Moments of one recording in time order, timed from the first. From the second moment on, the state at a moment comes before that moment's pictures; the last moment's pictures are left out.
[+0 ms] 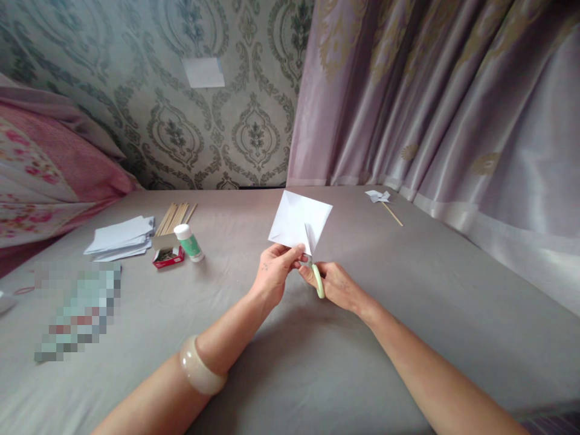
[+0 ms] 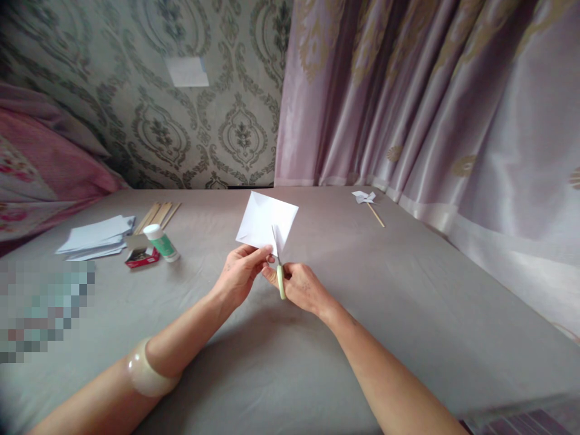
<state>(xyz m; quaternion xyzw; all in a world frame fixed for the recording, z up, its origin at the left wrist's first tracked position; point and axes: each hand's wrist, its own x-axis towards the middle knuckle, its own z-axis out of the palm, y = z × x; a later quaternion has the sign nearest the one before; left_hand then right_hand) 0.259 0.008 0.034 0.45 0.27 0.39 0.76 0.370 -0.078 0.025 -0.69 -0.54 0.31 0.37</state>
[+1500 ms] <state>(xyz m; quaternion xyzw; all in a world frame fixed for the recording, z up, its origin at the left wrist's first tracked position) 0.248 0.025 0.006 0.41 0.32 0.42 0.75 0.367 -0.065 0.004 -0.71 -0.49 0.33 0.38</state>
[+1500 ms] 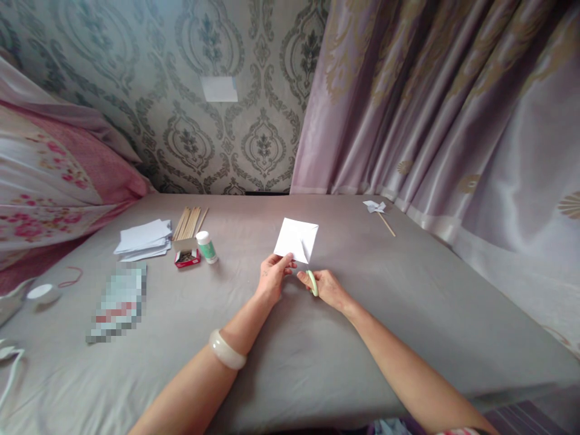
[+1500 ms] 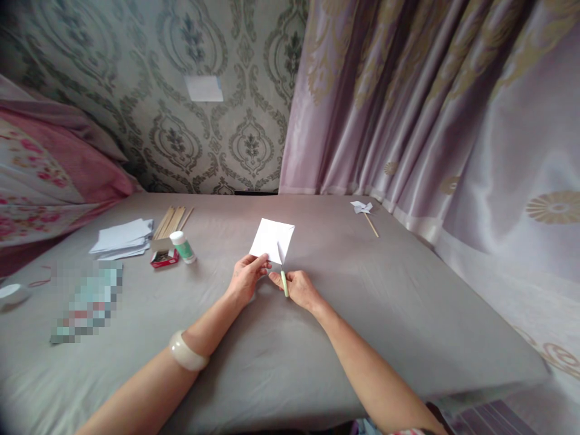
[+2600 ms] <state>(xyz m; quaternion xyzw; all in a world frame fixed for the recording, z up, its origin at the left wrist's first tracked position) 0.235 0.047 0.005 0.36 0.34 0.45 0.74 0.513 -0.166 0.045 -0.93 -0.27 0.23 -0.07</state>
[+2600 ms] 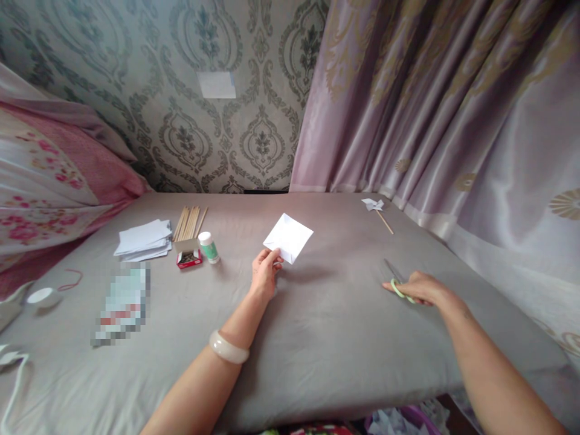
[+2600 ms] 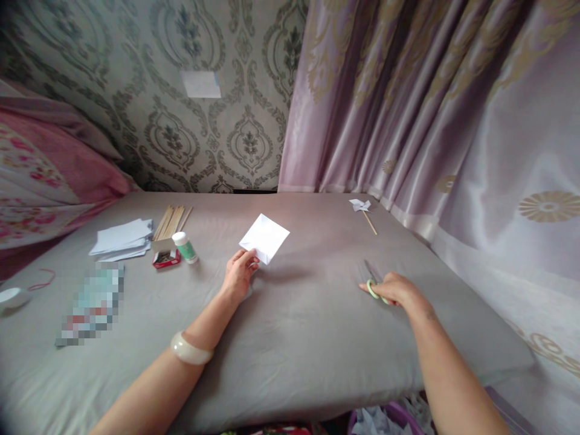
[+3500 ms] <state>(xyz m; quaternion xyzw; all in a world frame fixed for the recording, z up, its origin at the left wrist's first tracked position) 0.227 0.059 -0.010 0.65 0.37 0.36 0.56 0.449 -0.124 0.036 -0.89 -0.40 0.18 0.10</state>
